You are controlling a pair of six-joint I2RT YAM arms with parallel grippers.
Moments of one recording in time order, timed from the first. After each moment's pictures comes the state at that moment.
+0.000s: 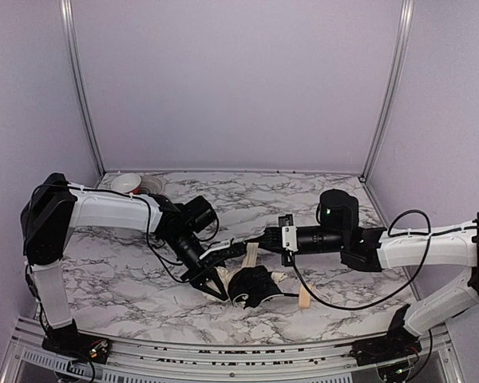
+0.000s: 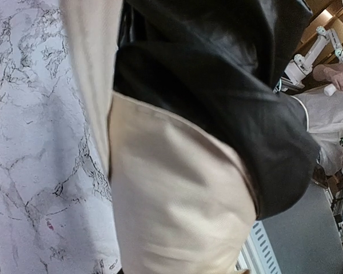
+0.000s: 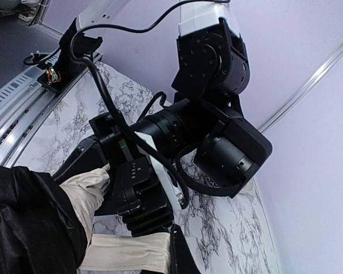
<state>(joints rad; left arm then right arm) -0.86 1.90 1.28 -0.69 1.06 0.72 0.87 1.34 0.71 0.42 -0.60 -0.75</state>
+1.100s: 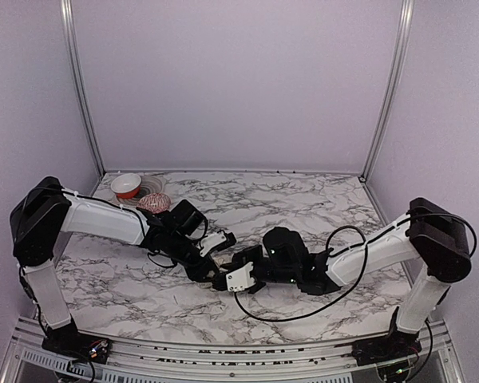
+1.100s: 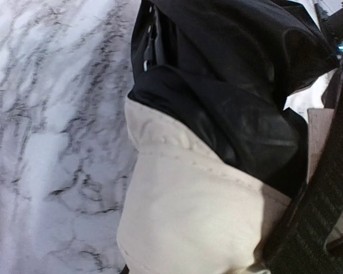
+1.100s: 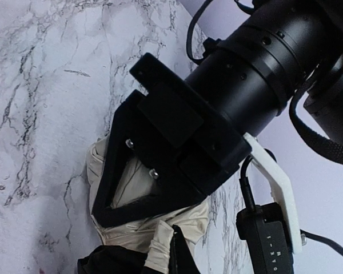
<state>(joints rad) -0.82 1.84 1.07 -0.28 0.48 0.13 1.08 1.71 0.77 0.49 -0.09 -1.04</state>
